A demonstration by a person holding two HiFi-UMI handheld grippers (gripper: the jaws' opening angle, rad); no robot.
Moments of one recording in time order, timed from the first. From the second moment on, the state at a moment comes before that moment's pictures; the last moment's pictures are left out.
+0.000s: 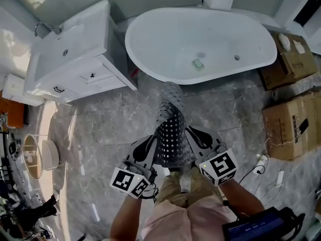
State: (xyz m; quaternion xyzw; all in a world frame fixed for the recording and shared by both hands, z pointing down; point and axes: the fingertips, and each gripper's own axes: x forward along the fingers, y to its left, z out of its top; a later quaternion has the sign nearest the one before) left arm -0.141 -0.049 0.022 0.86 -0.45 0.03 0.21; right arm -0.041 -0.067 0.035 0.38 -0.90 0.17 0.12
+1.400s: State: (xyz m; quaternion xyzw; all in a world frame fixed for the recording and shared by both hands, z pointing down) left arm -0.216 -0.037 -0.057 0.81 -0.57 0.01 0.14; right arm 0.131 -0.058 -0.017 0.51 -0.84 0.17 0.06
